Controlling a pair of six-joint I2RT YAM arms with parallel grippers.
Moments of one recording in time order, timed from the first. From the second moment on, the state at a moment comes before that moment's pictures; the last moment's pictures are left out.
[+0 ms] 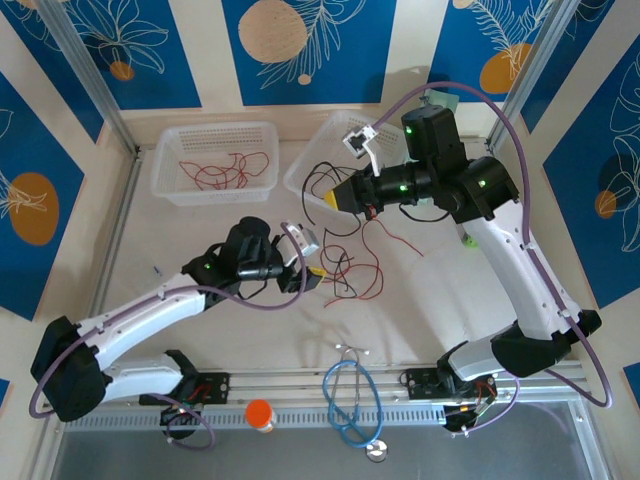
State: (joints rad) left arm -0.78 1.16 0.82 -0.16 0.38 0.15; right arm 0.57 1.42 1.90 -1.08 -0.76 0.16
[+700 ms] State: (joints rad) left arm -0.85 1.20 0.73 -0.02 0.27 0.02; right arm 0.57 1.43 1.90 -1.04 -0.75 0.23
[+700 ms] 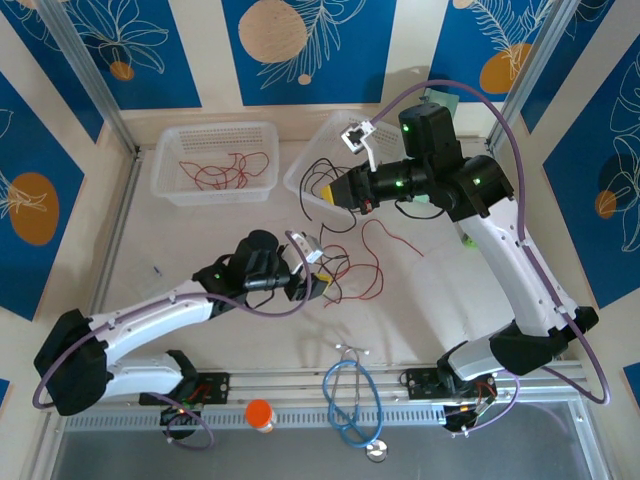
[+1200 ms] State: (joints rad) left arm -0.85 1.30 0.74 0.01 0.23 0.06; right arm 0.57 1.43 1.87 -1.02 -0.75 0.24
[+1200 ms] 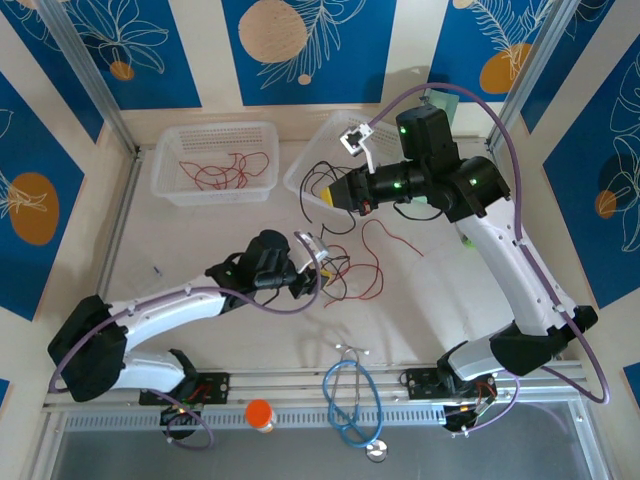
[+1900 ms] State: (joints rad) left arm -0.84 1.31 0.60 0.11 0.16 -0.01; right arm 0.49 1.37 1.97 -1.08 -0.66 0.24
